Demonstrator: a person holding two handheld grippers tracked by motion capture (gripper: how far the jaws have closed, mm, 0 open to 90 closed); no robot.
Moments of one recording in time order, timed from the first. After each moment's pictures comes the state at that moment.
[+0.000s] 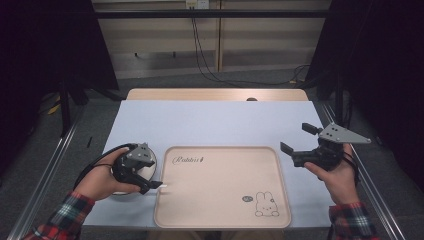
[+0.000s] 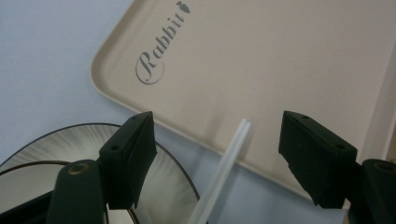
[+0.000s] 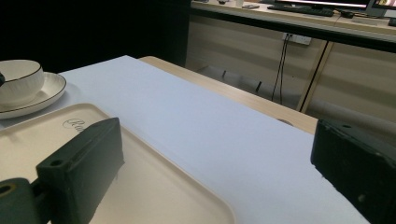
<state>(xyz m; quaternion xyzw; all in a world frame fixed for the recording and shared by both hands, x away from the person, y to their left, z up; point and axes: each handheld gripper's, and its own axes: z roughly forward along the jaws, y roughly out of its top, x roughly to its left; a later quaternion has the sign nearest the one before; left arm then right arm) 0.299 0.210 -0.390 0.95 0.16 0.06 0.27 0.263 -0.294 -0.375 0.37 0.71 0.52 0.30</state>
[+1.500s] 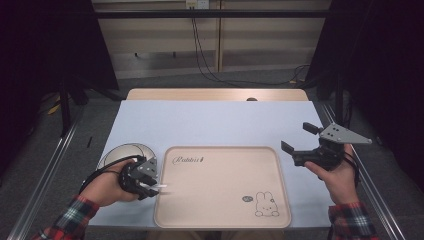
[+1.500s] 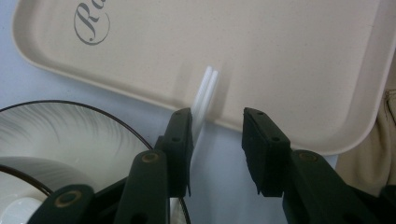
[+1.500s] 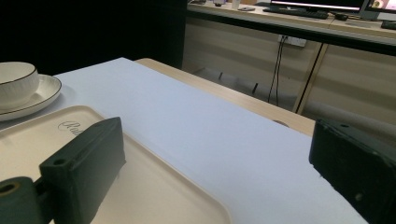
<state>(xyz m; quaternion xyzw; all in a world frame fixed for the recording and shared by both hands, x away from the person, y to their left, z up) 0.289 0.202 -0.409 0.98 0.10 0.02 0.18 0.263 -0.295 -0.375 0.37 0.70 0.53 0.30</state>
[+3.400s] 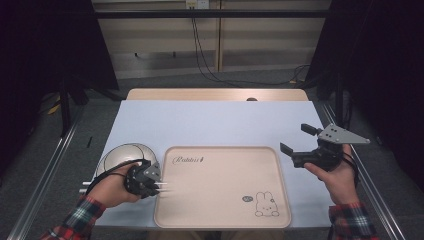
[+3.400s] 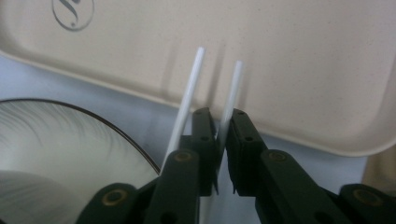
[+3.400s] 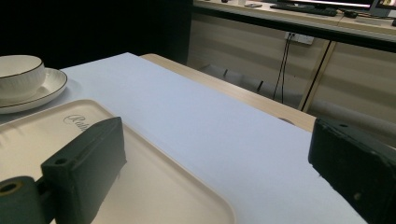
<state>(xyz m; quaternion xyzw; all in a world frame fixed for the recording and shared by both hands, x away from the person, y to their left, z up) 0.292 0.197 -0.428 0.98 0.09 0.02 0.16 0.263 -0.294 -0.377 0.37 0.71 0.52 0.30</state>
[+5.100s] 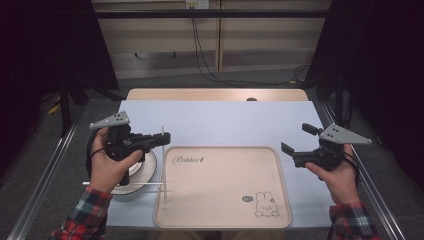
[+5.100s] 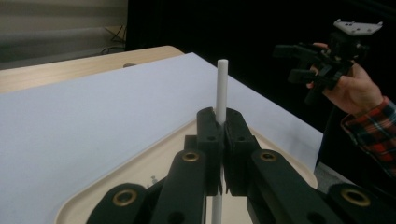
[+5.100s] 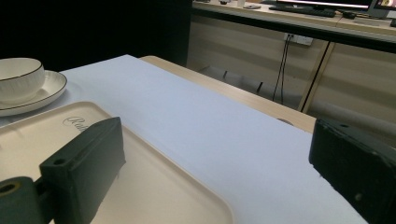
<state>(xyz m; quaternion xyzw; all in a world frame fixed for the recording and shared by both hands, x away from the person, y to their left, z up) 0.306 0.206 -0.326 0.76 0.30 0.02 0.58 0.263 -0.297 -0.377 0.37 0.71 0.53 0.29</state>
